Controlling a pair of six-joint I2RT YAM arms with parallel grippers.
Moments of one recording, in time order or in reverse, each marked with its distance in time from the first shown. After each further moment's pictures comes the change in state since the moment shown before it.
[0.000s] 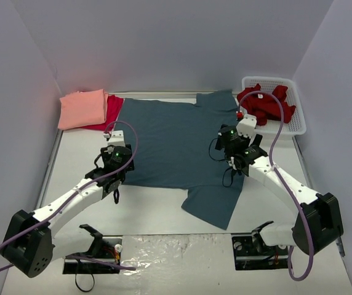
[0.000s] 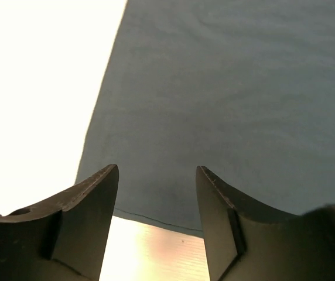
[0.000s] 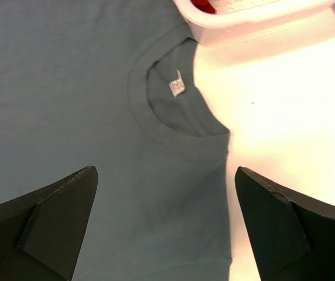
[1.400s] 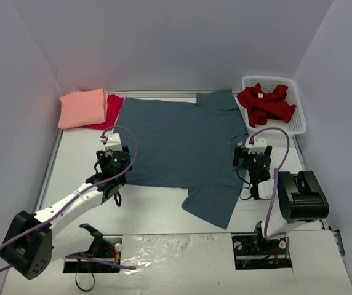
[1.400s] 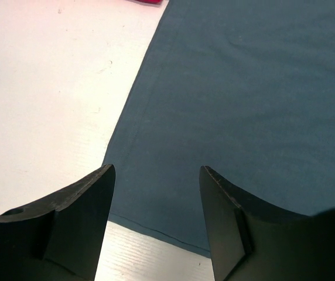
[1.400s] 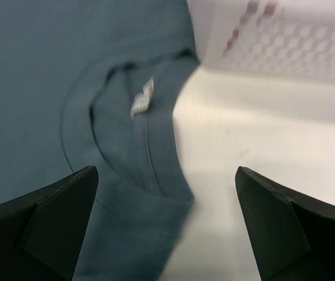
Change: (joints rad) left arm -0.004 -0.033 -0.105 0.145 -0.131 0.025; right arm -0.450 0.225 -0.678 1.425 -0.622 -0.629
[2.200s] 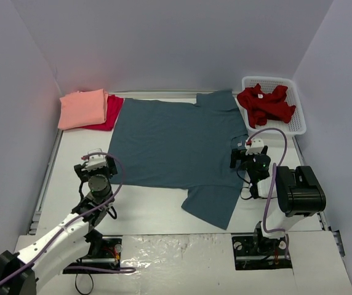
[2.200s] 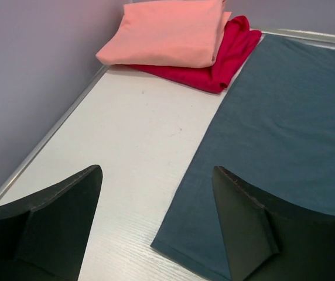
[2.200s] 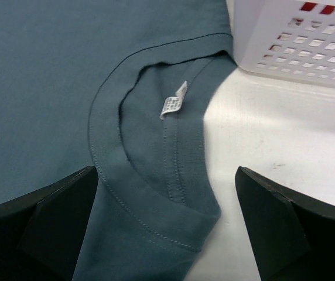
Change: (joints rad) left arm 0.013 -0.387 -0.346 0.460 -0.204 0.352; right arm -0.036 0.105 0.011 0.038 -0.143 0.008
